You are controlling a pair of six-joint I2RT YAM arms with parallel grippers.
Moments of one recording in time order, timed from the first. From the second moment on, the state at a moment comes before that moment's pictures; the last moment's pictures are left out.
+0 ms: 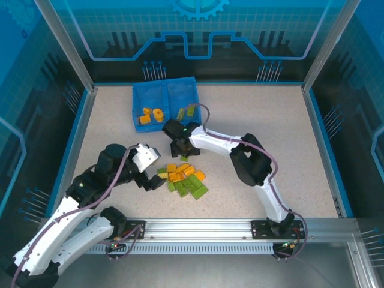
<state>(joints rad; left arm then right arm) -0.53 0.64 0.79 -0.73 0.23 0.30 0.87 2.25 1.80 -0.88 0.18 0.76</state>
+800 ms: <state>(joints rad) -0.53 0.62 0.73 -0.69 0.23 0.36 0.85 2.09 1.60 -0.82 0.25 0.77</state>
